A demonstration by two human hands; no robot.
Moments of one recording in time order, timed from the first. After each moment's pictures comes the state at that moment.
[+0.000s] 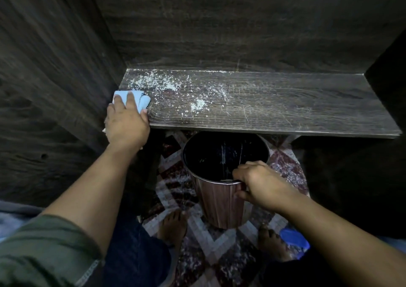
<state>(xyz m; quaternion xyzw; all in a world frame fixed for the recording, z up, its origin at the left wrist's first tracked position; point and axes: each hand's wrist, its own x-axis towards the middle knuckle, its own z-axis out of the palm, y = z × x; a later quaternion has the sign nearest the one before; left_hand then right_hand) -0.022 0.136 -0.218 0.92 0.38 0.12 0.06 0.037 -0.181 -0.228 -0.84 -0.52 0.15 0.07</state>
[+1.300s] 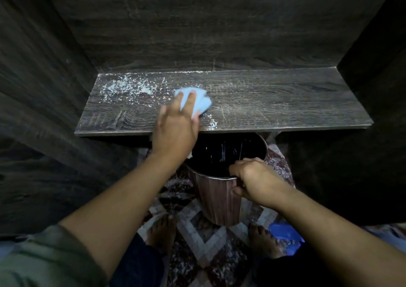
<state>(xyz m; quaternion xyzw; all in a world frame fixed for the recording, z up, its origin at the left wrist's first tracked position) 0.028 0.008 -0.208 0.97 0.14 0.20 0.08 0.055 -0.205 -0.234 -0.87 -0.46 0.14 0.08</state>
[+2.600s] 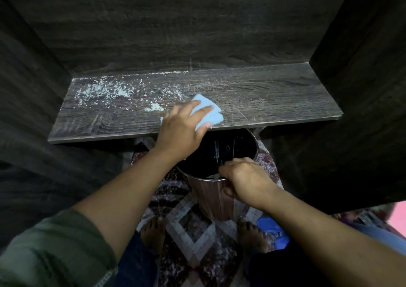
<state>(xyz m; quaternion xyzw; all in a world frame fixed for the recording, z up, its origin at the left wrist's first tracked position) 0.060 -0.018 -0.230 0.98 -0.01 0.15 0.12 0.049 -0.230 -0.238 -0.87 -0.47 0.07 0.09</state>
